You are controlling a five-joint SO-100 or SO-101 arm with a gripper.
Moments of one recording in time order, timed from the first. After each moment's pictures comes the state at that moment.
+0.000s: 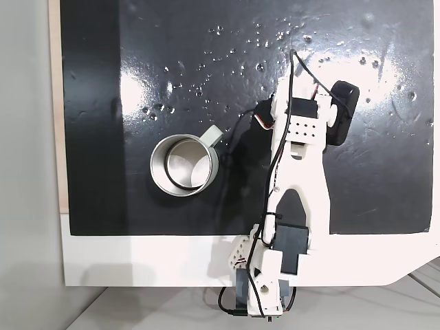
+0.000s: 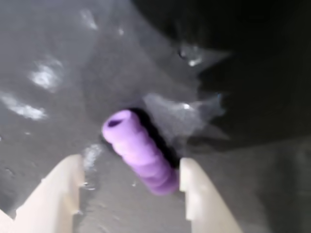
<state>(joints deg) 5.6 77.8 99.3 53.3 3.6</state>
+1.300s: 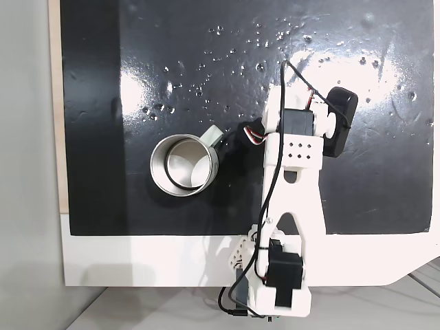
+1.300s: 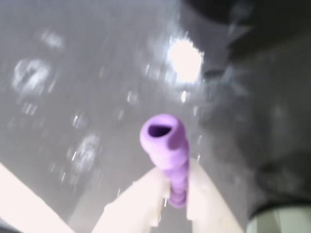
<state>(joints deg) 1.6 94.8 100.3 67.9 6.7</state>
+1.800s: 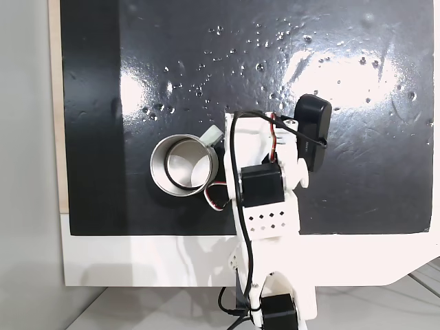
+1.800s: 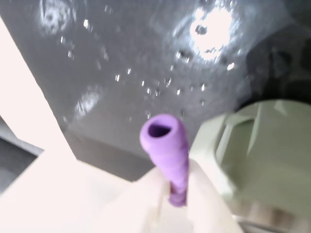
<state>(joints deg) -13.1 115.8 97.9 81.0 9.1</state>
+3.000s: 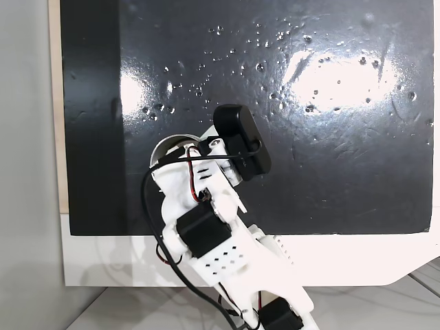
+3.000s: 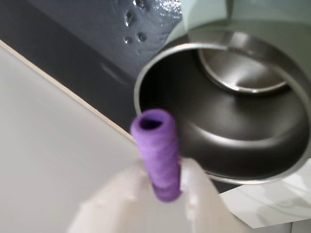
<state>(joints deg) -36.5 119.1 92.8 88.6 6.4</state>
